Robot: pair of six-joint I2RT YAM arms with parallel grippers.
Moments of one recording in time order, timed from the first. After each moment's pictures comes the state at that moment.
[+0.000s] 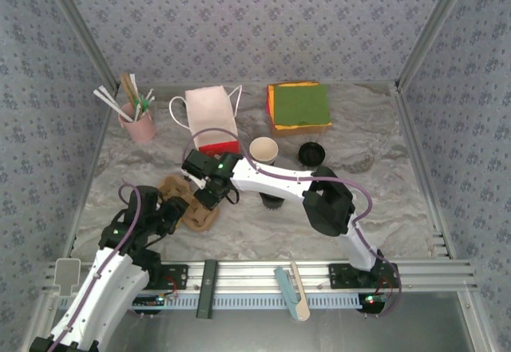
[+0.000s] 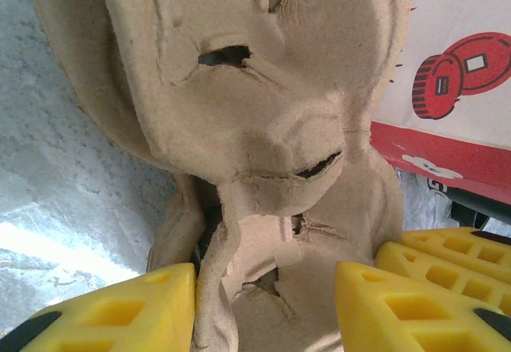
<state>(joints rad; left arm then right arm) -0.29 0.48 0.38 -0.78 0.20 -1.23 1.12 2.13 1.84 -0.88 -0.03 0.19</state>
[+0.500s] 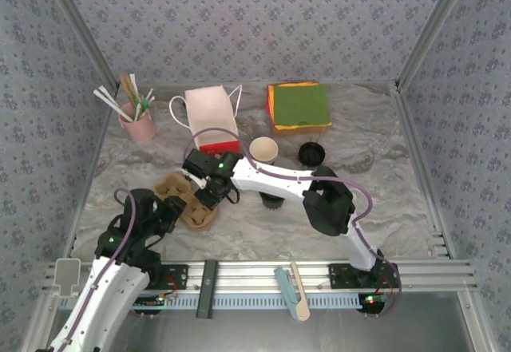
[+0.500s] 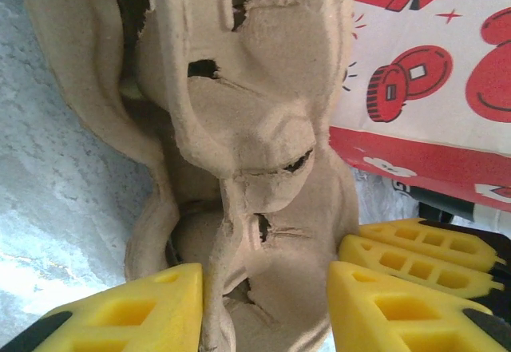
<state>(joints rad) -0.29 0.38 0.38 -0.79 0.19 -1.24 1.11 2.13 1.84 -0.89 -0.05 0.20</state>
